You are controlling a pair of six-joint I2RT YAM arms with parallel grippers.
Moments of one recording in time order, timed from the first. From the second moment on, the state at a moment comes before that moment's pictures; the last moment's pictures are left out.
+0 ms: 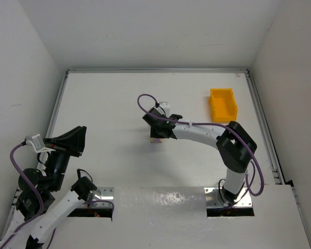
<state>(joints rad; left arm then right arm) -0.71 0.03 0.70 -0.41 -0.50 -0.42 0.89 1.82 1.23 -0.47 0.41 0.82</state>
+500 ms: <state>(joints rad) -0.71 0.03 0.70 -0.41 -0.49 -0.42 0.89 1.82 1.23 -0.46 0.38 0.81</state>
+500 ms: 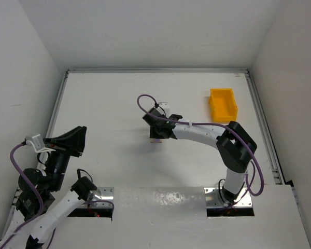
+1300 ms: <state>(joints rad) -0.71 0.03 0.70 -0.41 -0.49 -0.42 0.89 1.81 1.23 -0.46 0.38 0.78</state>
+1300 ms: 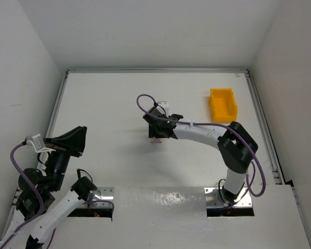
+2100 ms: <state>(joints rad) -0.59 0.23 0.70 -0.39 -0.41 -0.39 0.68 1.83 1.41 -0.46 0.09 0.41</state>
